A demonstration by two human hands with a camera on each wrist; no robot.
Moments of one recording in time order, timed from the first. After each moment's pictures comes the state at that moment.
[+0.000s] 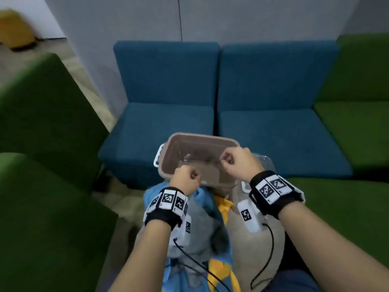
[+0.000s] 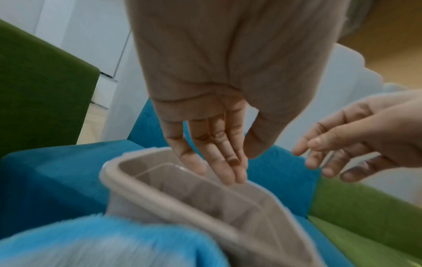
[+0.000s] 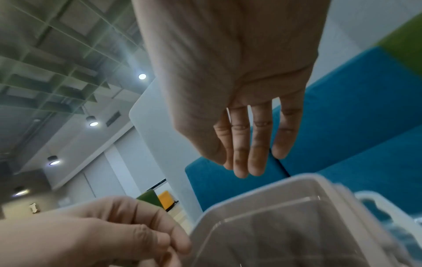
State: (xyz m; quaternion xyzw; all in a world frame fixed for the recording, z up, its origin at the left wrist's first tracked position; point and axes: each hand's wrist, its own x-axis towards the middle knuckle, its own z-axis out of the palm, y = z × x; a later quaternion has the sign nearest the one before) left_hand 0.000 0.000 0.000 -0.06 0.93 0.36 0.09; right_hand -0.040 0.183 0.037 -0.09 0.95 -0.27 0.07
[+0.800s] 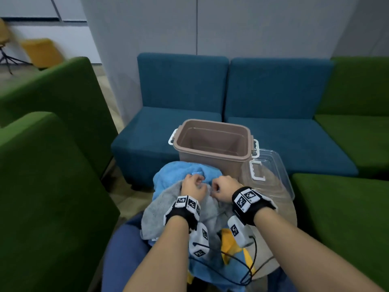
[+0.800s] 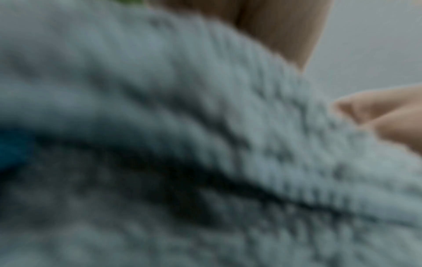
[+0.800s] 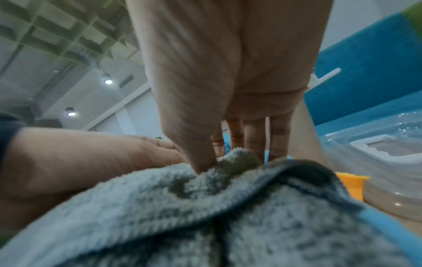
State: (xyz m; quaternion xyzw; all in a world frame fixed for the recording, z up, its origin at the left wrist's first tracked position) left_hand 0.086 -0.003 -0.129 -0.11 0.89 0.44 -0.02; right_hand 0.059 0.129 -0.096 -0.18 0.96 -0.12 0.17
